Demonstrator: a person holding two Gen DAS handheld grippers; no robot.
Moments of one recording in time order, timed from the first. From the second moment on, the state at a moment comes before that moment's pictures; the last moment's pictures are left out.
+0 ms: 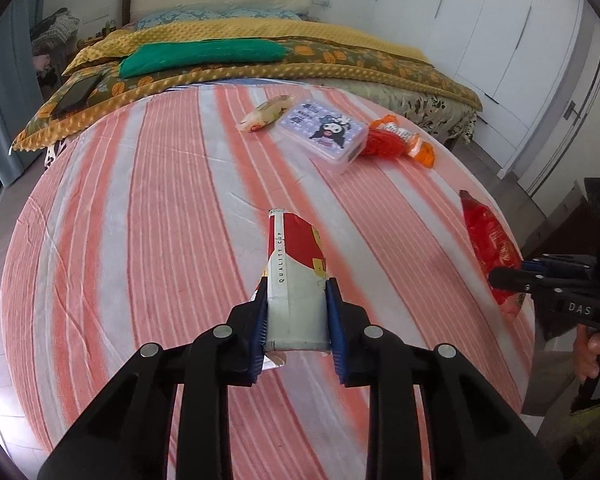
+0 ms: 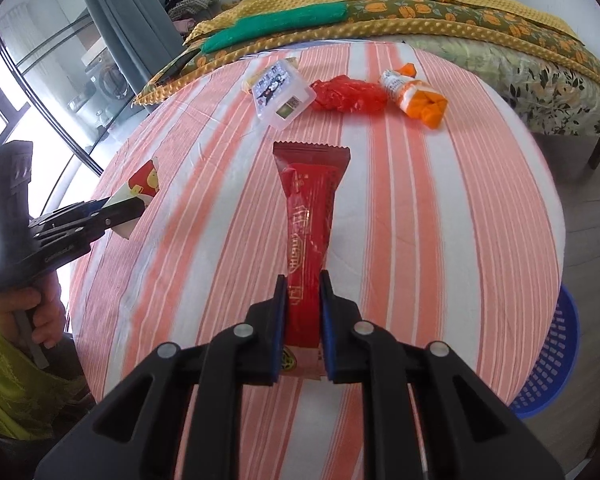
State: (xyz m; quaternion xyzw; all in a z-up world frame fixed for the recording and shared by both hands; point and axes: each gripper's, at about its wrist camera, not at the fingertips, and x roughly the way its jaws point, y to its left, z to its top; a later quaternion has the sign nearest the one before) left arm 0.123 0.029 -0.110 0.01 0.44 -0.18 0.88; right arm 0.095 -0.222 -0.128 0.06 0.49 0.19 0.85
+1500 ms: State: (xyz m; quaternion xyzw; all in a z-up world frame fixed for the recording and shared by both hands) left arm 0.139 -0.422 -0.179 0.11 0.47 -0.38 0.78; right arm 0.075 -0.600 -0.225 0.25 0.50 -0.03 0.83
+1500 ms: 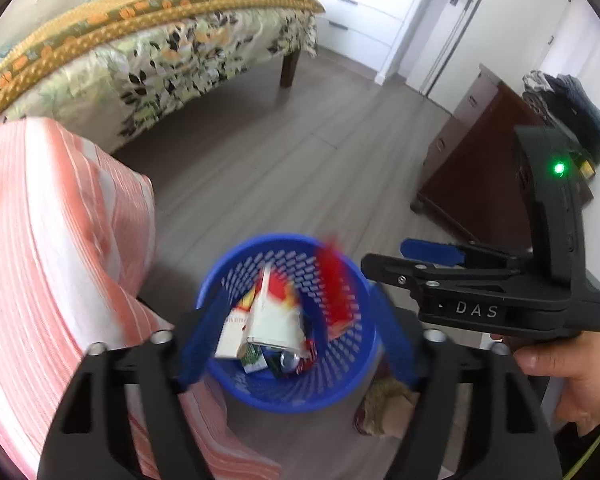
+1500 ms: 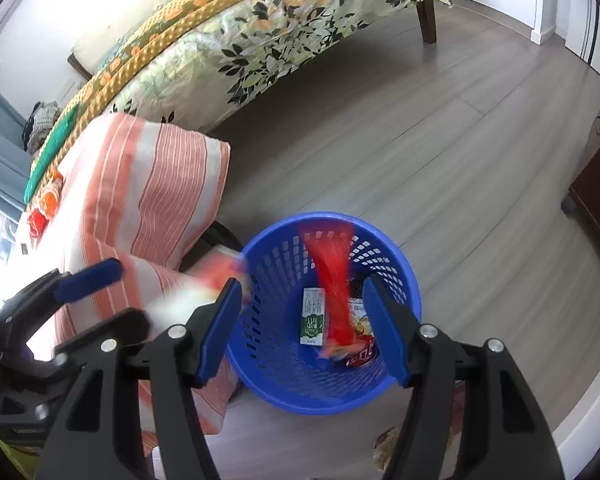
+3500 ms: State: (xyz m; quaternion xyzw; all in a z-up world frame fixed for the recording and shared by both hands) left arm 0.318 -0.049 -0.126 -0.13 0.50 -0.07 0.85; right arm 0.102 -0.200 -0.170 -0.05 0.43 0.15 0.89
